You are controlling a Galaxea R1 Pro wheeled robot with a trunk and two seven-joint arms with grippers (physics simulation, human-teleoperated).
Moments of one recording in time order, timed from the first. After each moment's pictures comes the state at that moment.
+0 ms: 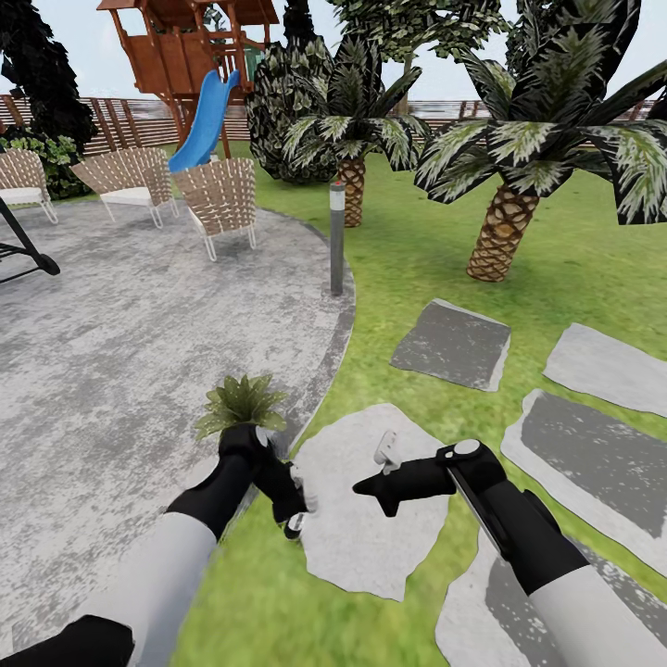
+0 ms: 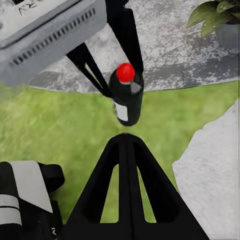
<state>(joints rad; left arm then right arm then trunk) -0.81 -0.13 -0.15 -0.85 -1.10 0.39 -1.37 -0.64 -0.14 0.34 -1.25 0.13 0.64 1.09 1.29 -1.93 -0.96</state>
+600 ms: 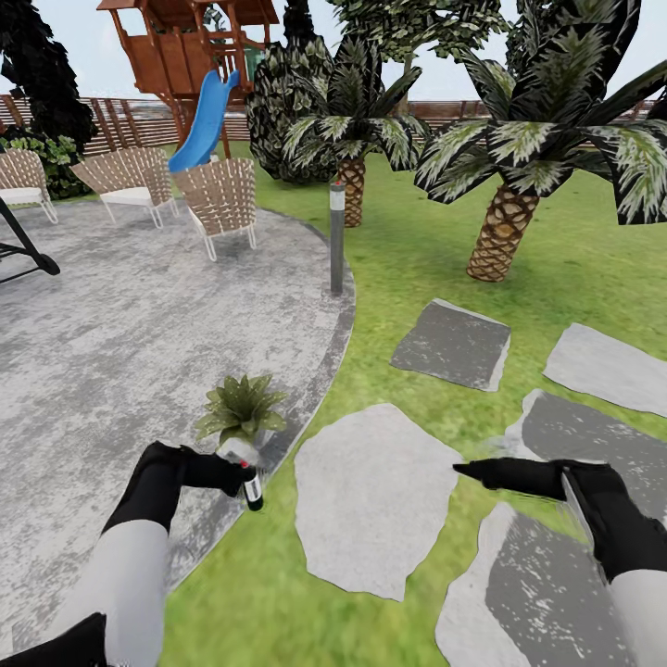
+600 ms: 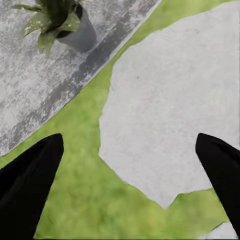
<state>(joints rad) -0.80 -0.09 0.56 -0.85 -1.10 0.39 -1.17 -0.63 -0.29 -0.20 -0.96 0.13 0.63 1.01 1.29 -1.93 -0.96</state>
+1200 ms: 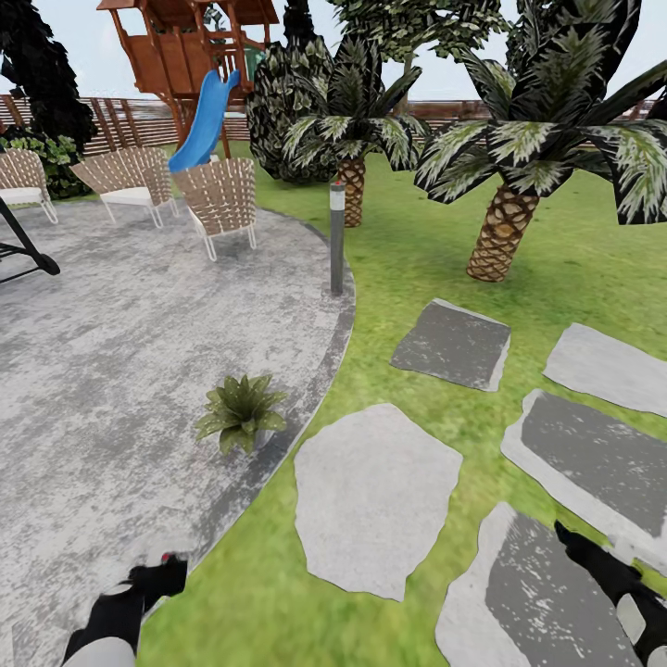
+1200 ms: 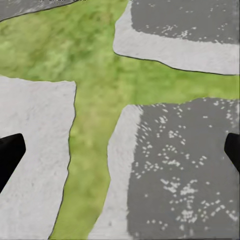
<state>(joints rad) -0.58 -0.09 1.17 -0.65 -1.07 0.03 -0.40 -0.58 -0.29 -0.98 -0.37 0.21 -0.10 0.36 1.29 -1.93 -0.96</state>
